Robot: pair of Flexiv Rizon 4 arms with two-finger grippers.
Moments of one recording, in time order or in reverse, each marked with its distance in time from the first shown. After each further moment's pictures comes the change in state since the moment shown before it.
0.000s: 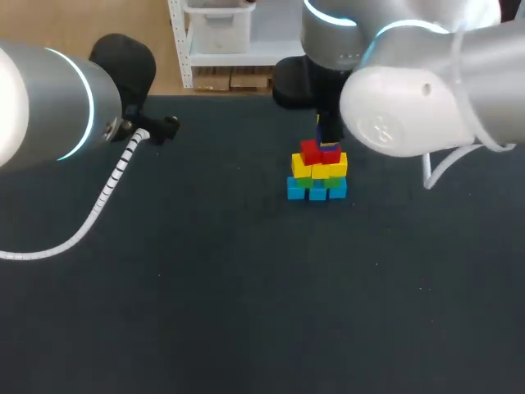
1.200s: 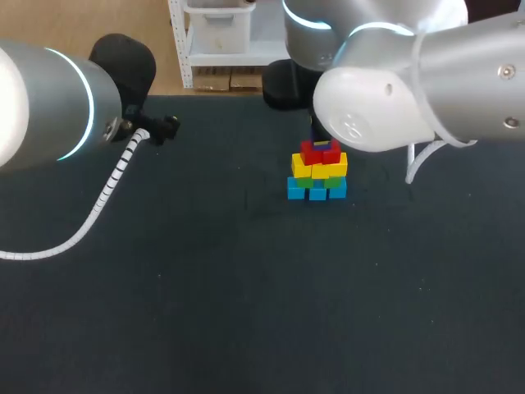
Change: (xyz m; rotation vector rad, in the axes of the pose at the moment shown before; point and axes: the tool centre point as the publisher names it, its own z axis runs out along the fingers) left arm 0.000 0.000 0.000 0.000 0.000 0.000; right arm -0.006 -0.015 0.019 -0.010 0.041 0.002
